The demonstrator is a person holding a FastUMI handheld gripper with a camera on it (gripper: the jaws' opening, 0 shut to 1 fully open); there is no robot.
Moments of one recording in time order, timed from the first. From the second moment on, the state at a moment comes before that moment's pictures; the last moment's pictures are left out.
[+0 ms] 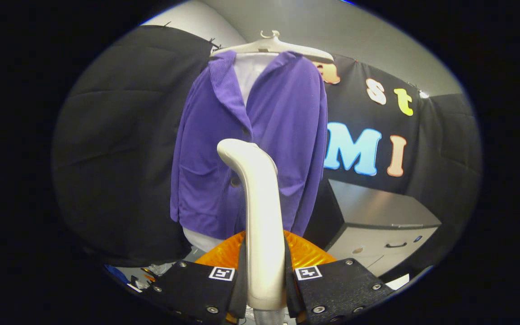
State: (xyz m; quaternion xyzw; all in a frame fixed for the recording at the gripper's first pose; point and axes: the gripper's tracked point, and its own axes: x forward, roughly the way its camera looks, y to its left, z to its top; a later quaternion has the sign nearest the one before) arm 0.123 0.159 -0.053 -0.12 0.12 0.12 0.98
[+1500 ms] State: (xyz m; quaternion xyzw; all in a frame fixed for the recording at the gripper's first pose) arm 0.163 0.282 -0.037 -0.17 0.07 0.15 0.97
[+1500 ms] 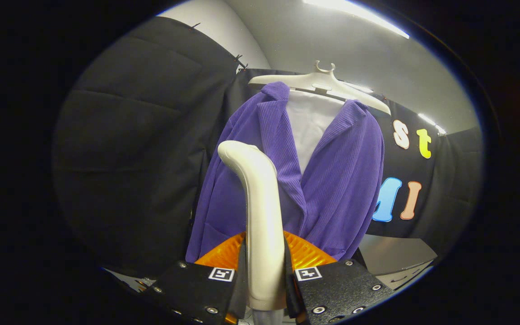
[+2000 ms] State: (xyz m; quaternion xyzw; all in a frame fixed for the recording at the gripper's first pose) arm 0.148 0.268 -0.135 -0.20 0.15 0.17 0.95
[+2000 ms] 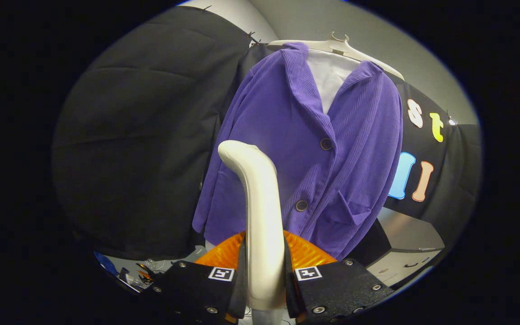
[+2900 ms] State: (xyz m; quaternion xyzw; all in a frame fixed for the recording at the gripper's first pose) arm 0.066 0.145 -0.241 -0.19 0.31 0.17 0.92
